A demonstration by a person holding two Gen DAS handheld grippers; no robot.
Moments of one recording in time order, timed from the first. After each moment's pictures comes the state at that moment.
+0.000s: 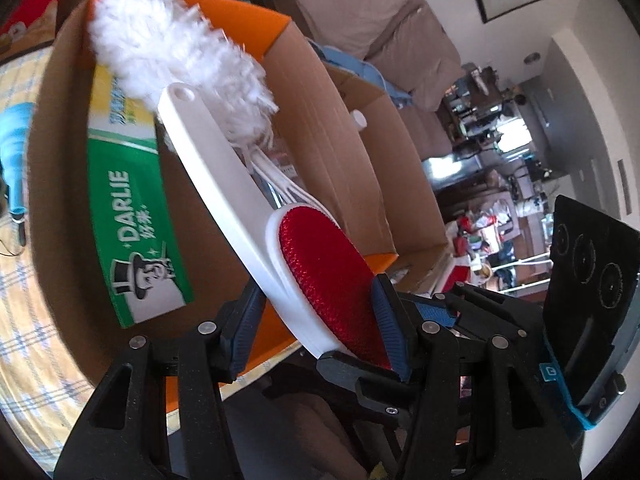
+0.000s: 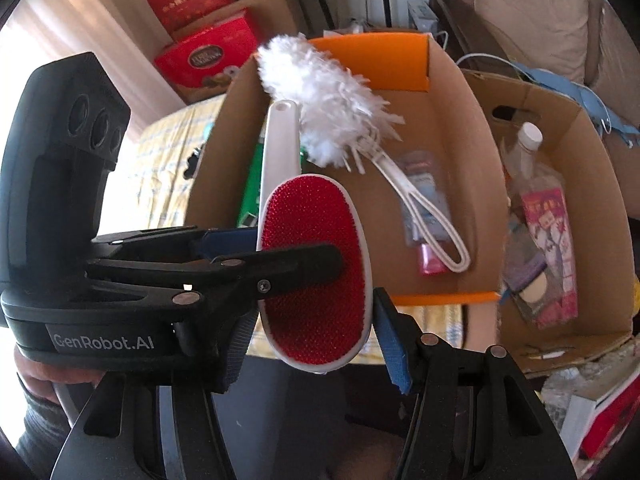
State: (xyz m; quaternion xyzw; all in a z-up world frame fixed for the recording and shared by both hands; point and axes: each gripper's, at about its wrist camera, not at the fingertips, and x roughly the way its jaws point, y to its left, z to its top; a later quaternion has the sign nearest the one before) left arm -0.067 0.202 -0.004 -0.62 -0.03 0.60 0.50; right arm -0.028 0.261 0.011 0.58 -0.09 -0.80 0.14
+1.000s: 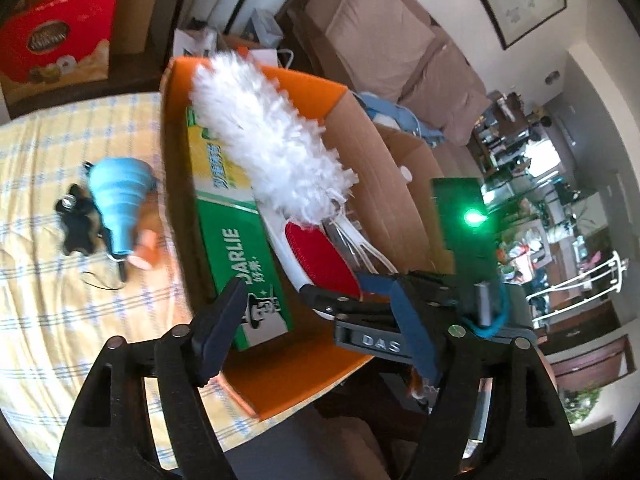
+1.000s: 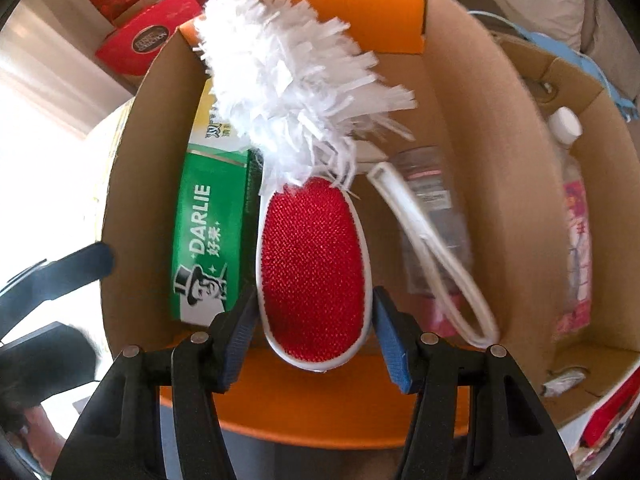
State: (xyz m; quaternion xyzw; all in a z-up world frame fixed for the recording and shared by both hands) left arm -0.101 0.123 0.029 -0.57 -0.02 0.69 0.45; right arm -0.105 0.245 -0.056 0.63 -0.10 -0.76 0.11
